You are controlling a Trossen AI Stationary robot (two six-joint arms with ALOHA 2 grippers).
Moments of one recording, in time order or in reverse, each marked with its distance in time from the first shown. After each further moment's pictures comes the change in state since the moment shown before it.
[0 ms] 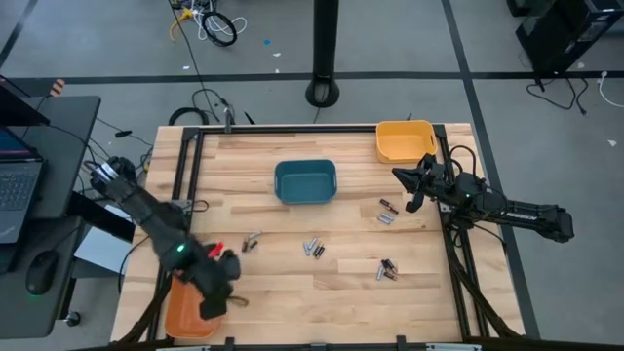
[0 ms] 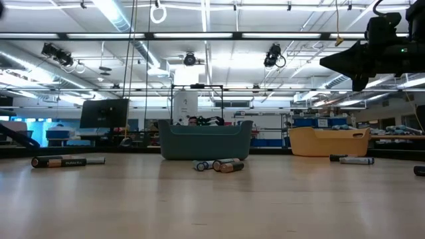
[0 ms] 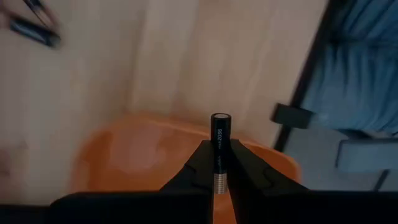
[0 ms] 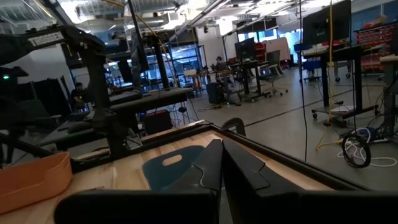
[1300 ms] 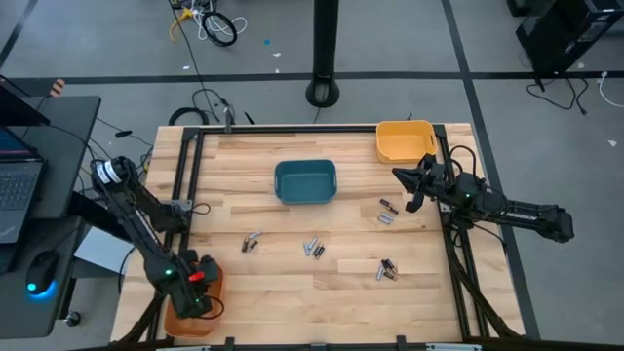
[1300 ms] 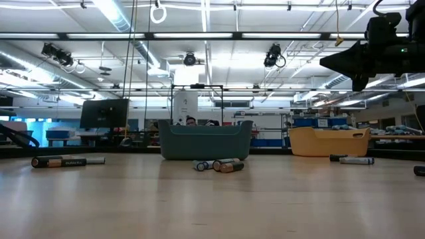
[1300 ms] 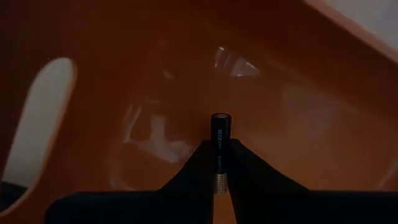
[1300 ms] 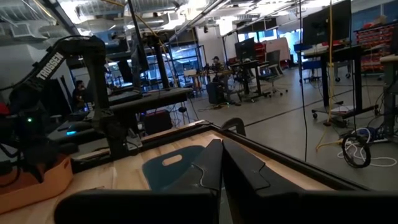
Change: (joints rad) left arm -0.270 0.000 -0.453 0.304 -0.113 -0.375; right arm 0.000 0.000 0.000 0.000 0.000 0.000
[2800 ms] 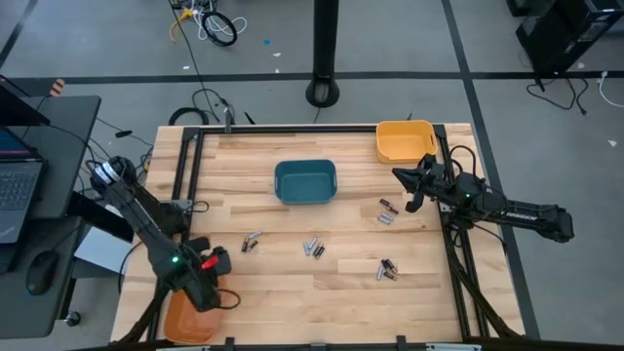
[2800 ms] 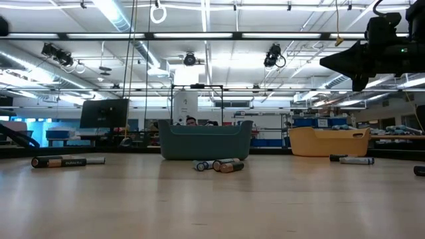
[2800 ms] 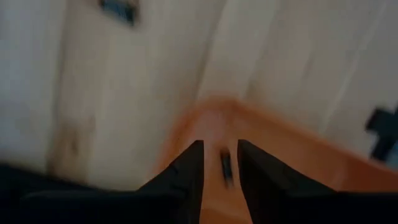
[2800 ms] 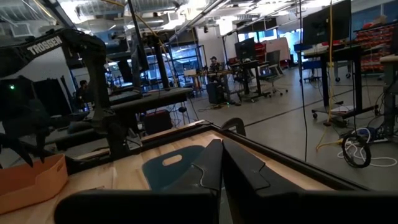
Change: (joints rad) left arm 0.221 0.000 0.356 -0.398 -0.077 0.347; right arm 0.000 0.000 0.000 0.000 0.000 0.000
